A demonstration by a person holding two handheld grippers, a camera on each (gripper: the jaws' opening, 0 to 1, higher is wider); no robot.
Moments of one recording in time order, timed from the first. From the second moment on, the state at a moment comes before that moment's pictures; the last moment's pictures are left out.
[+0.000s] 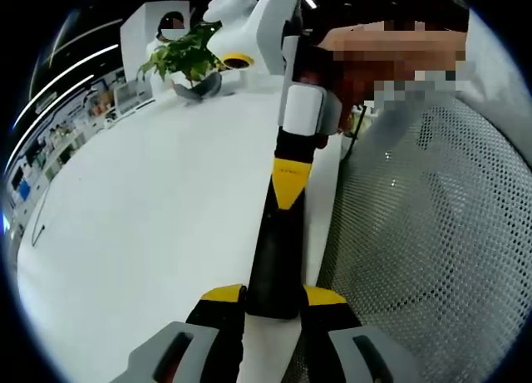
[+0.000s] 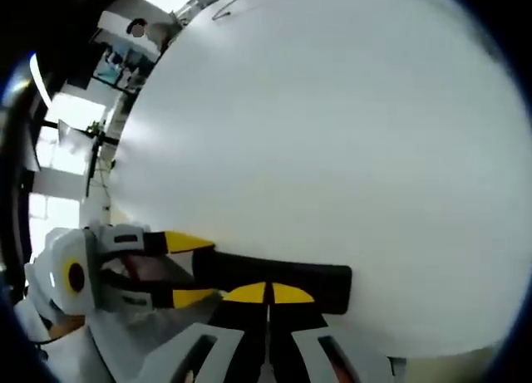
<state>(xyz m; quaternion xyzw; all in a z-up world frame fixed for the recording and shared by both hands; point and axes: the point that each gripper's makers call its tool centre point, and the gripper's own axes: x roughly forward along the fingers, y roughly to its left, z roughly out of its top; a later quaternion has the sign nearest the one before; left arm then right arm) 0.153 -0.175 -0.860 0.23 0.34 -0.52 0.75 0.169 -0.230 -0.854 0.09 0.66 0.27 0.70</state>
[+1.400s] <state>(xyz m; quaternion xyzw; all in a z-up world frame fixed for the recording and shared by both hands) 0.153 -0.176 -0.860 0.23 0.34 -0.52 0.75 0.164 -0.247 -0.852 0.01 0.59 0.30 0.75</state>
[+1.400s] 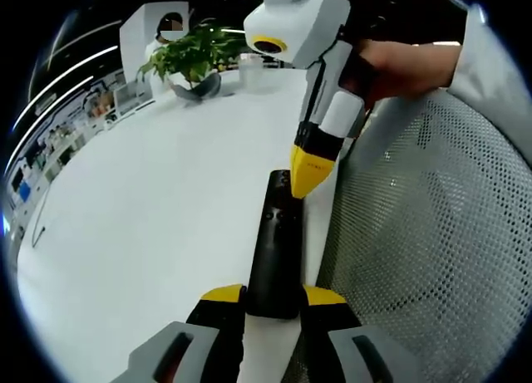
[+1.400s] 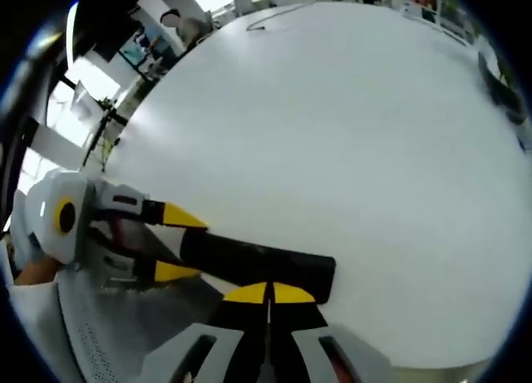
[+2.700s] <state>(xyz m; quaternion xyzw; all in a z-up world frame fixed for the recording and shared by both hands) 0.153 -0.177 -0.861 0.23 0.34 -0.52 0.75 0.165 -0.247 -0.855 -0.01 0.58 0.31 0.75</state>
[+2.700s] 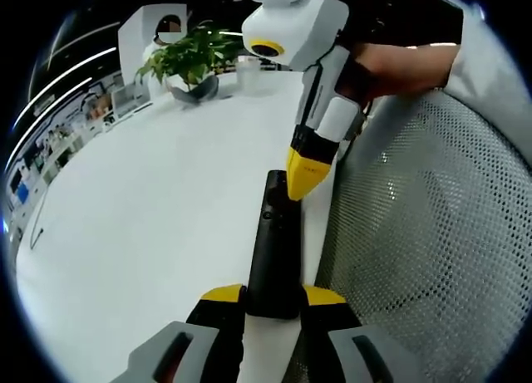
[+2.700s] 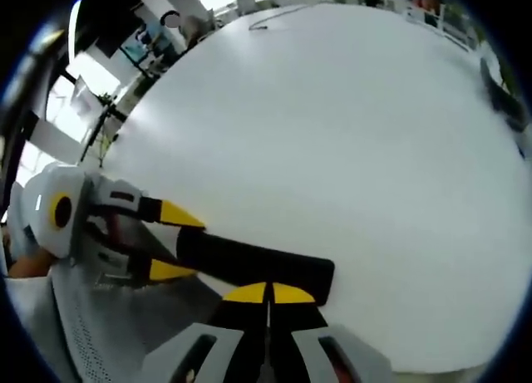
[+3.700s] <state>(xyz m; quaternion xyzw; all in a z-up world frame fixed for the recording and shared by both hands) 0.153 -0.180 -0.861 0.23 0.34 -0.53 0.75 0.179 -0.241 -0.854 -0.05 0.57 0.31 0.76</state>
